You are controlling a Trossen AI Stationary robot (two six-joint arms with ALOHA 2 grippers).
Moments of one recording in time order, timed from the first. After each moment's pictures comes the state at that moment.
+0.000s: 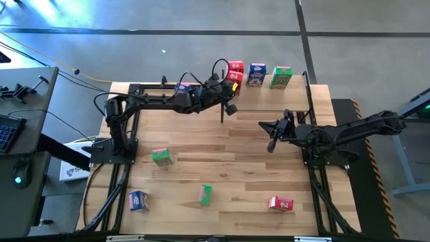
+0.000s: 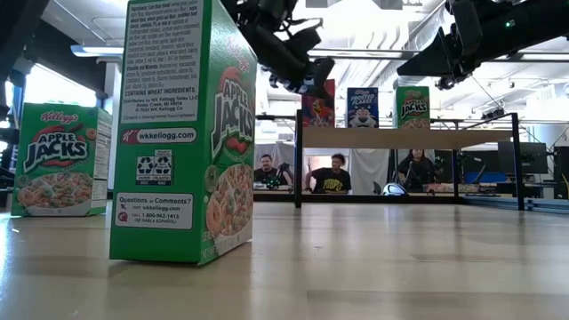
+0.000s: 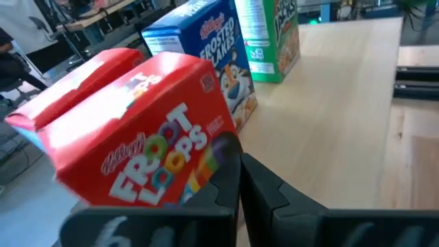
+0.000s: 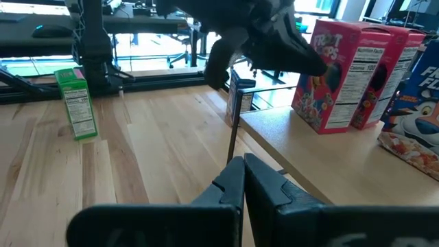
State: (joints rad) left arm 0.29 1.87 1.39 0.15 -0.35 0.20; right arm 0.17 0.74 0.36 0.19 0.64 0.03
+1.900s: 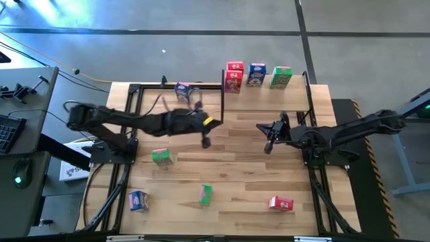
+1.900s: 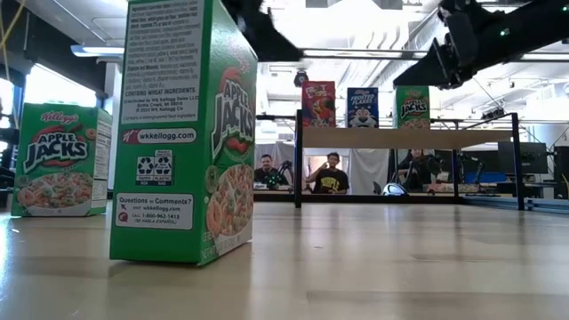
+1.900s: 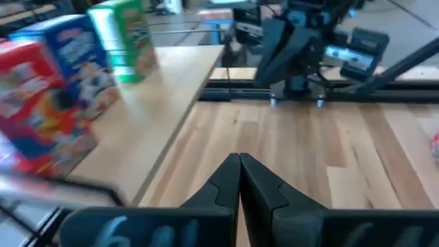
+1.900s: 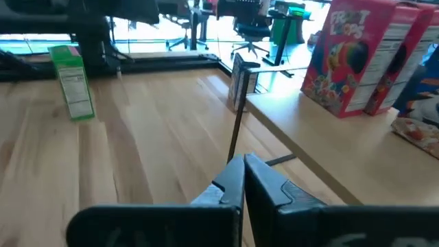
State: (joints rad) left arm 0.05 1.45 0.90 0.27 -0.23 0.07; right arm 0.16 0.83 0.36 0.20 0.63 0.04
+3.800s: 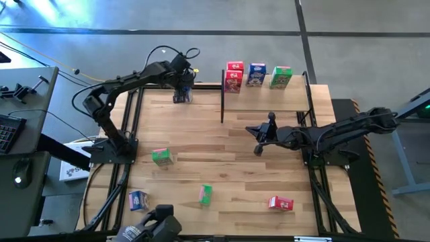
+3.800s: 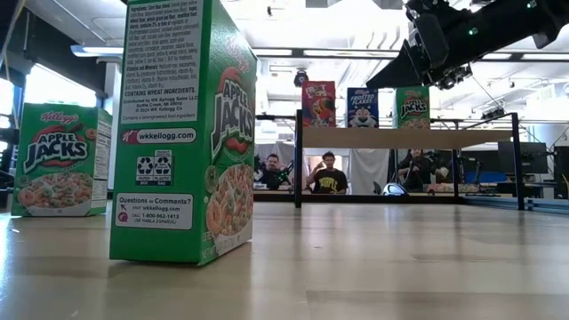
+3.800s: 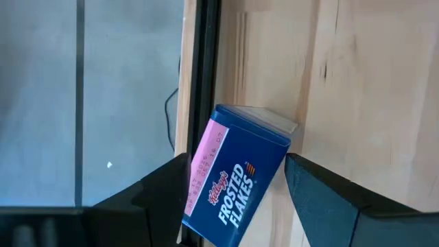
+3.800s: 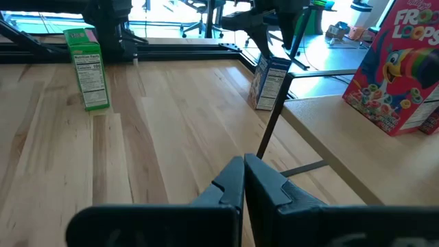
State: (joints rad) left arm 0.76 1.69 1.33 -0.74 -0.12 0.76; right arm 0.14 1.07 0.48 0.27 0.55 0.02
